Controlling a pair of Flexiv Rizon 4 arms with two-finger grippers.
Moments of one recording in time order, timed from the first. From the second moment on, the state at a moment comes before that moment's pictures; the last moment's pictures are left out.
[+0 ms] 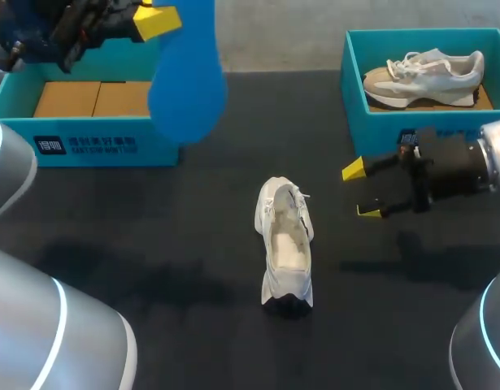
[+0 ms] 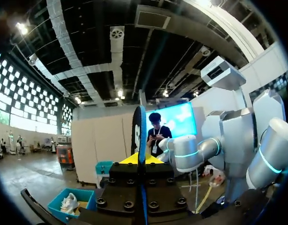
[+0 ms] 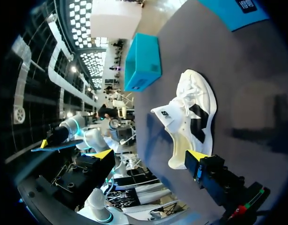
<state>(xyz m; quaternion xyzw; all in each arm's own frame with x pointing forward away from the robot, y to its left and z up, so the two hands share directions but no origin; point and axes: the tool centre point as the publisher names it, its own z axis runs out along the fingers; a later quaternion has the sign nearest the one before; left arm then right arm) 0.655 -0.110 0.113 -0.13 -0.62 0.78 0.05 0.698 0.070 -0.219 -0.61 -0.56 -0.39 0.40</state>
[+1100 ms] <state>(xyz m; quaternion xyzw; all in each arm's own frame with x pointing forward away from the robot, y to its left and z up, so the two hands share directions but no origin) 0.673 -0.130 0.084 -0.27 -0.63 0.72 -0.08 0.705 0.075 -0.207 -0.56 -0.53 -0.44 0.45</state>
